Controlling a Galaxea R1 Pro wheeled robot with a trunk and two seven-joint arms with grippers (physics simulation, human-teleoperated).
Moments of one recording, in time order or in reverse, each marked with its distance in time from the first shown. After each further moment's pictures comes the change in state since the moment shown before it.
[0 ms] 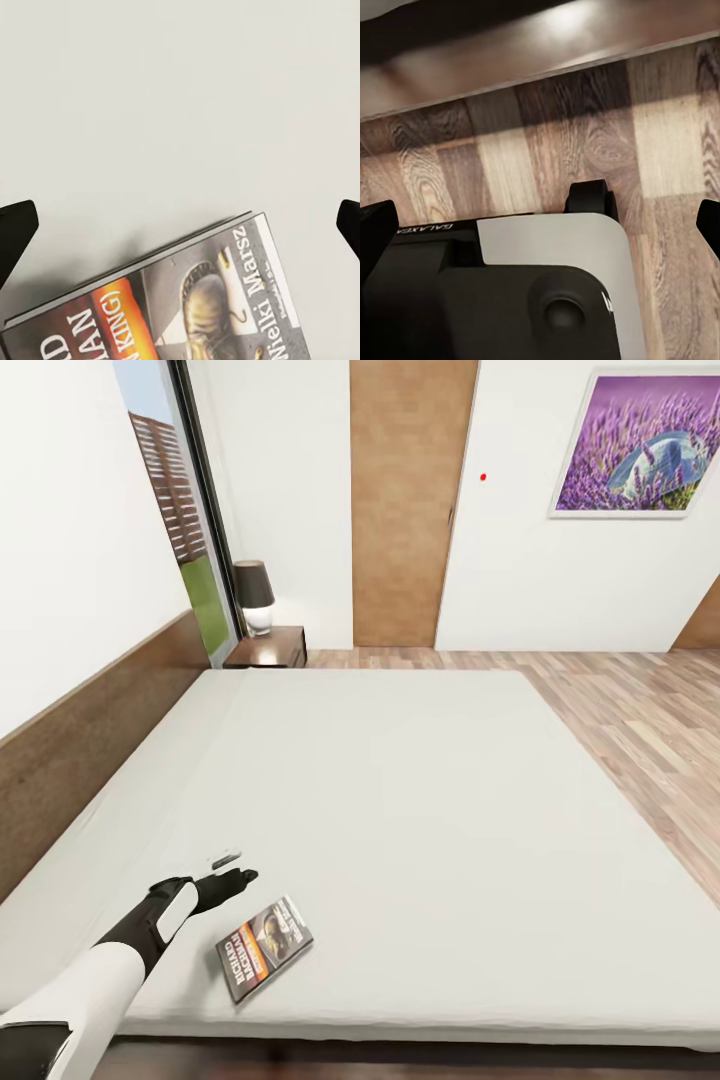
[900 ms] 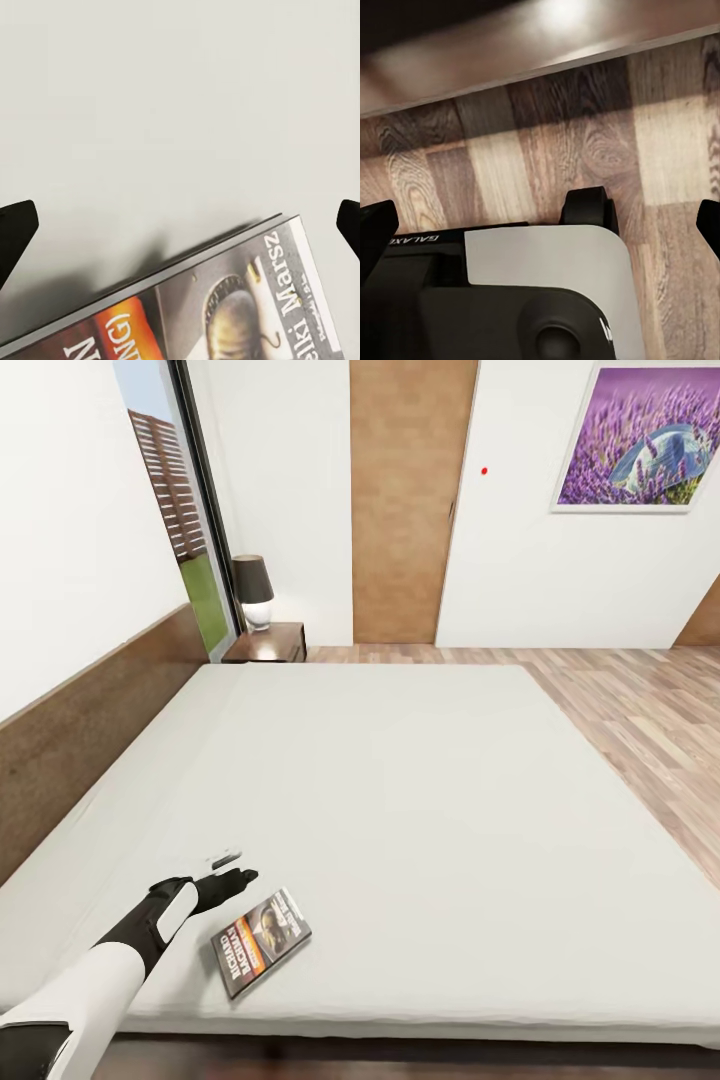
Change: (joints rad) left arm 0.000 0.000 0.000 0.000 0.000 0.000 -0.001; right arm 0.000 0.000 0.000 0.000 0.000 0.000 0.000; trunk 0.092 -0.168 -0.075
